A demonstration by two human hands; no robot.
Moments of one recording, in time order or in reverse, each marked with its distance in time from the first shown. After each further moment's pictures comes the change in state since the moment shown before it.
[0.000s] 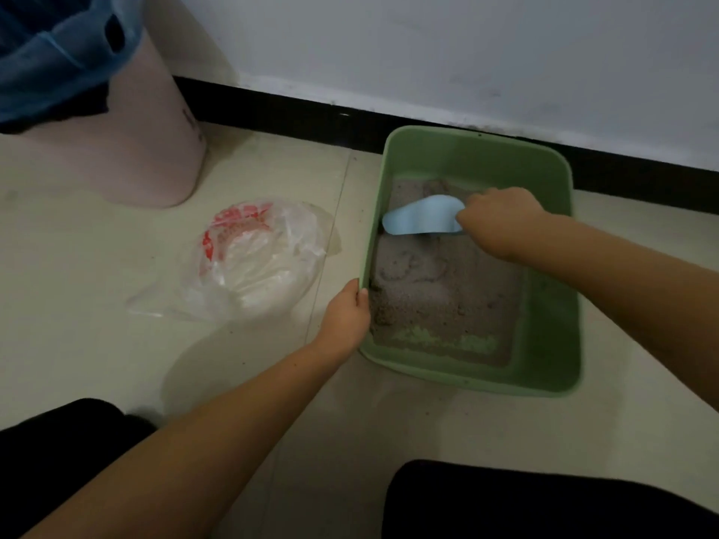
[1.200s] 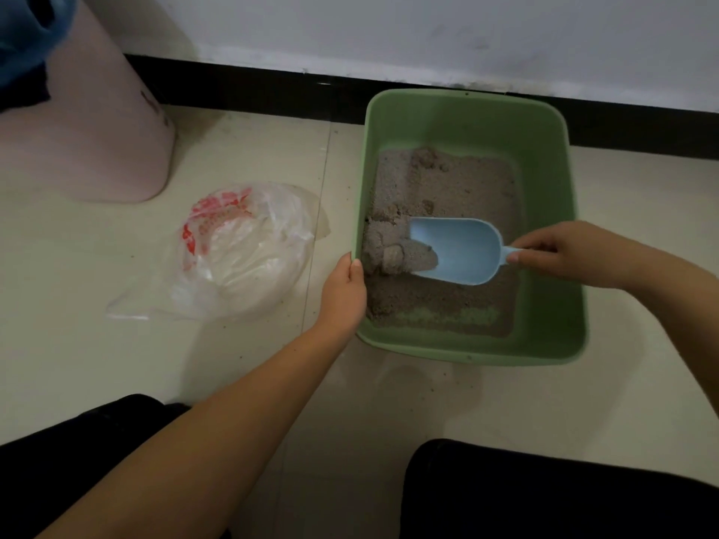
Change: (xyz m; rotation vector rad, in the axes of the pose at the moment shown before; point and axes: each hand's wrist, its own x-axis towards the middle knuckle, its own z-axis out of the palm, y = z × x) left_hand 0.009 0.002 0.008 -0.190 0.063 0.065; right_hand -0.080 0.021 0.075 0.994 -0.070 0.087
